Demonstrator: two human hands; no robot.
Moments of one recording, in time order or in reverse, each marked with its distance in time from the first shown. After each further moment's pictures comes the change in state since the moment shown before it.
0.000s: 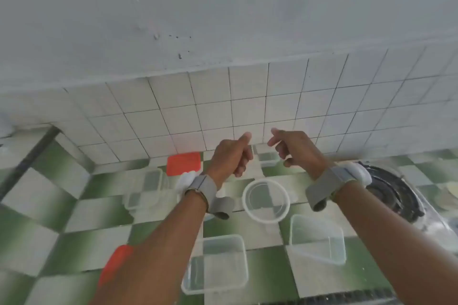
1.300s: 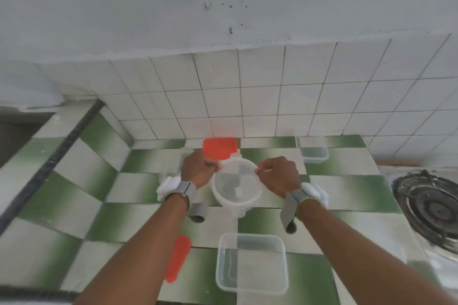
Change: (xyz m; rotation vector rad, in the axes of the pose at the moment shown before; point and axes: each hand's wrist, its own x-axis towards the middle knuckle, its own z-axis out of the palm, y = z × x) left_hand 0.003 -0.101 -0.133 0.622 0.322 -0.174; right_hand 0.032 0.062 0.137 -0.642 -0.017 -0.006
